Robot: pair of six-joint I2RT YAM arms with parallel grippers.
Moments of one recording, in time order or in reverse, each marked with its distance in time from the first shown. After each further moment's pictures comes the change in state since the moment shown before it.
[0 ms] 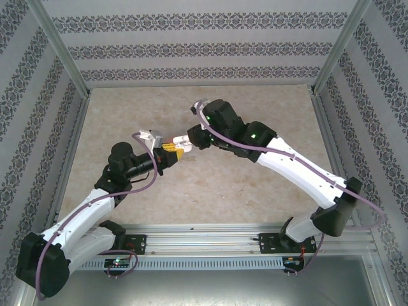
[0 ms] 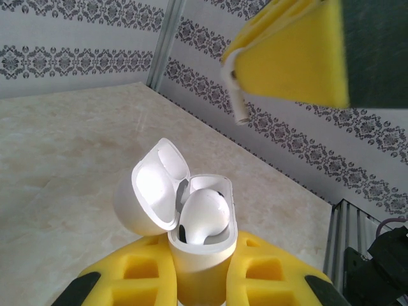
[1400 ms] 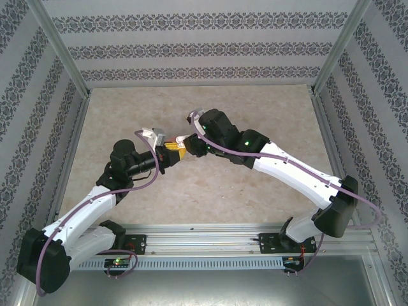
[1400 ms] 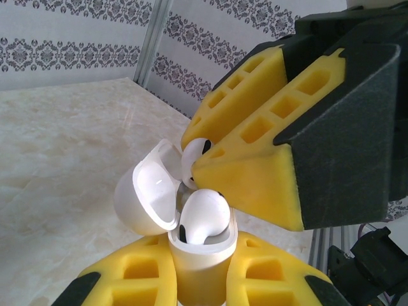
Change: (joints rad) left arm -0.008 0.034 0.033 0.000 0.024 -0.026; right arm 0.032 -0.022 -0.135 0.103 -0.027 0.008
